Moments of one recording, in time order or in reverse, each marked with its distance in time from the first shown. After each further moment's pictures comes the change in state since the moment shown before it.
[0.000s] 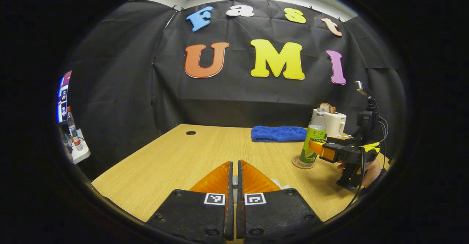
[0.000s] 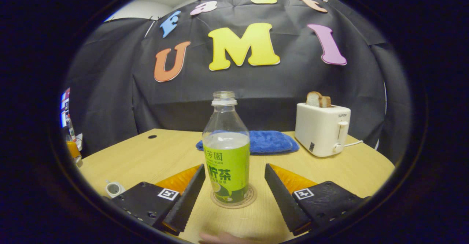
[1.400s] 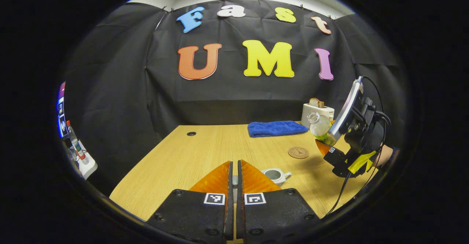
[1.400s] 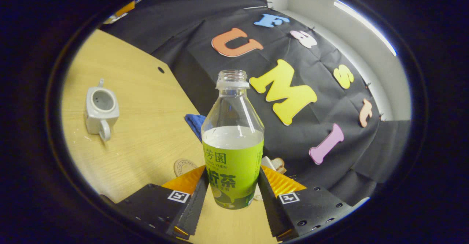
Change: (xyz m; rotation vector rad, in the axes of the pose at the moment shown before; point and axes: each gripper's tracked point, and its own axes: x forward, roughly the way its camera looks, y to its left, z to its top) left arm -0.049 0.032 0.024 0.070 0.021 -0.072; right arm -0.065 0.019 0.029 -0.856 -0.089 -0.225
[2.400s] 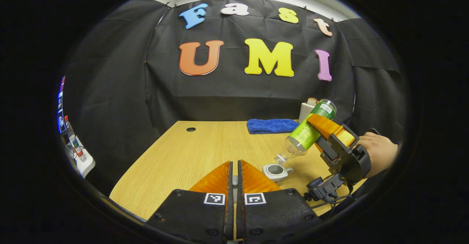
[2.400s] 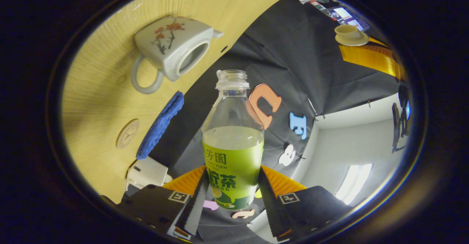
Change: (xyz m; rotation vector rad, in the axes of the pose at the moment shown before) left arm -0.011 0.019 -0.011 -0.033 0.042 -0.043; right arm -0.060 0.047 0.097 -1.322 -0.283 -0.481
